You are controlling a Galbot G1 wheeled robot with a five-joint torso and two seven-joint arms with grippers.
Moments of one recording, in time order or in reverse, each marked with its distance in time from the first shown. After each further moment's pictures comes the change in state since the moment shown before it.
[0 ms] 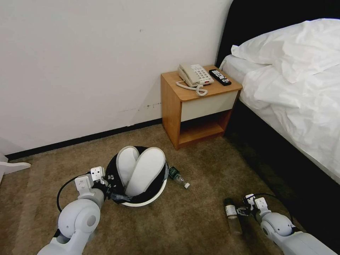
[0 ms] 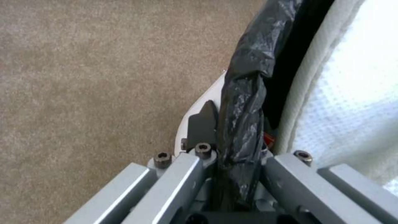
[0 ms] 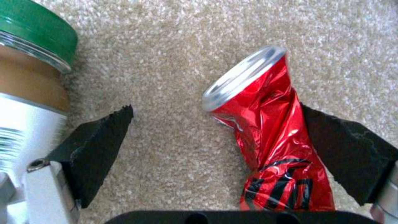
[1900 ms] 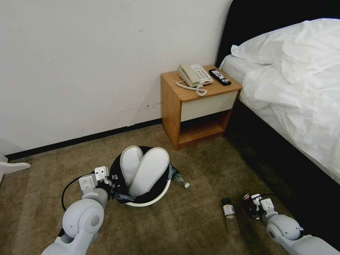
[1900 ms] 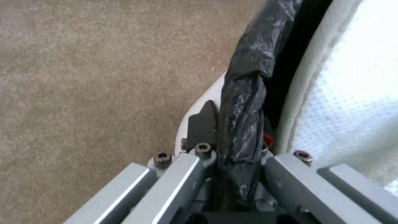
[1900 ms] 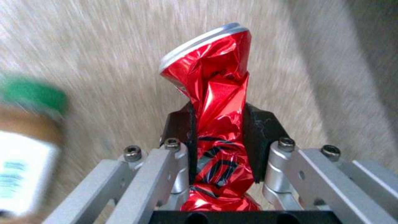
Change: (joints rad) left arm -0.012 -0.009 0.003 0.012 -0.001 -0.005 -0.004; right arm 0.066 0.060 -0.055 -0.051 -0.013 0.017 -0.001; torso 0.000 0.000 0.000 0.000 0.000
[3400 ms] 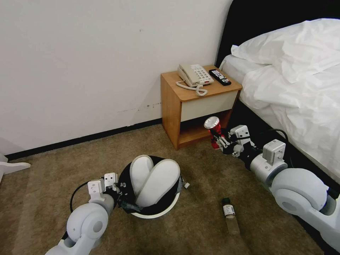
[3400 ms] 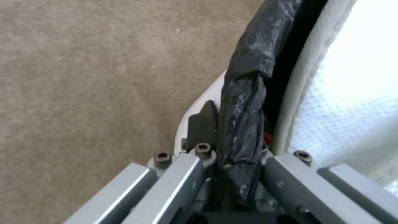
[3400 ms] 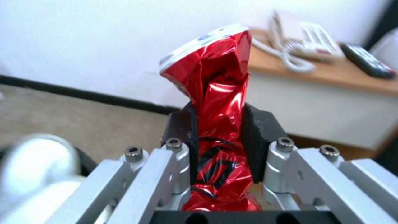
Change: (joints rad) left arm 0.063 0.047 0.041 -0.060 -0.012 0.023 -0.018; right arm 0.100 -0.289 0.065 0.795 0.332 -0.048 0.291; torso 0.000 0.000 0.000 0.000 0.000
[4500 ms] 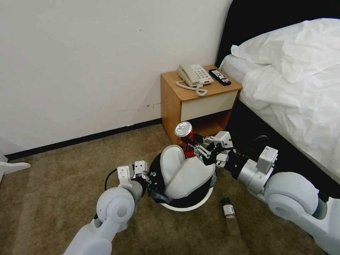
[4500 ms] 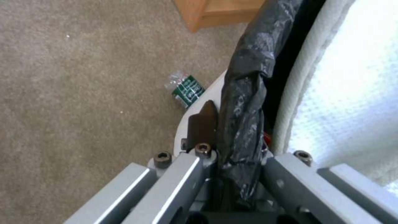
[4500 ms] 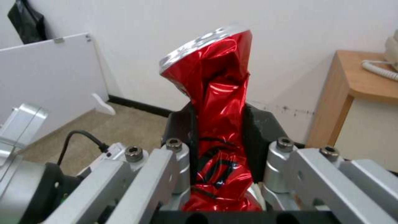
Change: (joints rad) left arm -0.129 0.000 0.130 0.065 -0.075 0.042 0.054; right arm 0.121 -0.034 -0.014 0.170 0.044 0.228 -0.300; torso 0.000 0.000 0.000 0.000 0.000
